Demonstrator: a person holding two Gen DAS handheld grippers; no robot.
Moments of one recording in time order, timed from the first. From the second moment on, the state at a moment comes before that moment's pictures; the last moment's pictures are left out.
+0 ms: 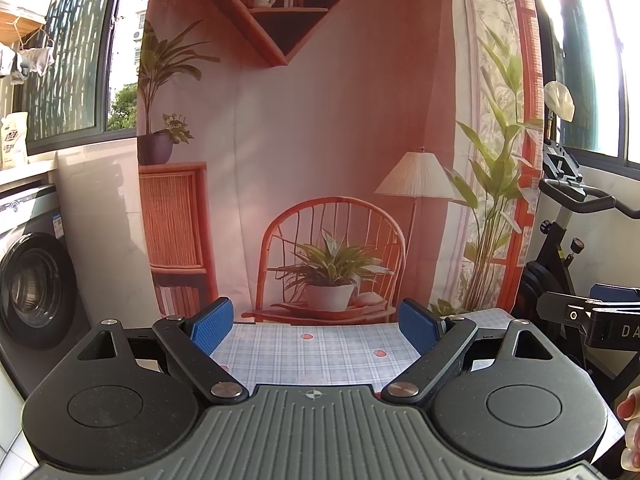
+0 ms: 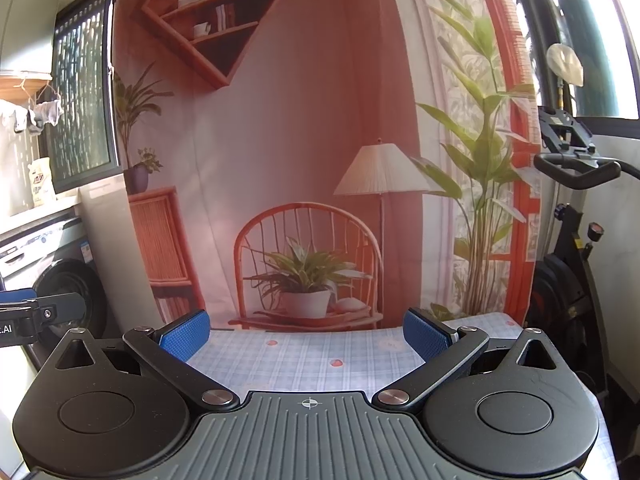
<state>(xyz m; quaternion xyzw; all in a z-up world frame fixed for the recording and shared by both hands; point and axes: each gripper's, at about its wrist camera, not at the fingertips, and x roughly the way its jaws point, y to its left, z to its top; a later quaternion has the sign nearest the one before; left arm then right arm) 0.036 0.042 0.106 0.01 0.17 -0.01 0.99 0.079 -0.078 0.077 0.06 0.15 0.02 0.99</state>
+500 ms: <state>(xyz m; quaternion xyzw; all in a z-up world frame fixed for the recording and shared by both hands) 0.036 0.043 0.107 0.01 0.16 -0.01 0.99 0.079 -0.078 0.077 0.06 0.15 0.02 0.99</state>
